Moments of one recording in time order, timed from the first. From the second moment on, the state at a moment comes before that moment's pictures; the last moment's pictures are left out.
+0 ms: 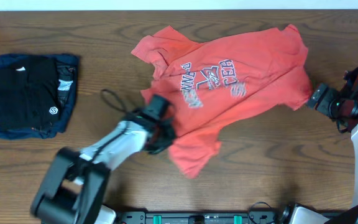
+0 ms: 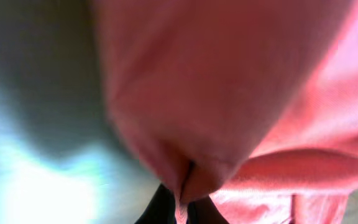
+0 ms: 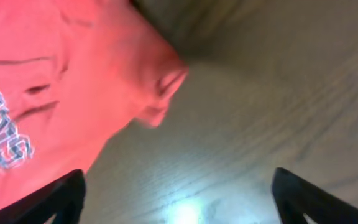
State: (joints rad) left arm -0.40 1.60 0.77 -0.56 0.28 -0.94; right arm -0.36 1.37 1.09 -0.82 -0.07 0.20
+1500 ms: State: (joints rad) left arm -0.05 1.24 0.76 -0.78 0.17 -0.78; right arm -0.09 1.73 1.67 -1.06 -0.09 0.01
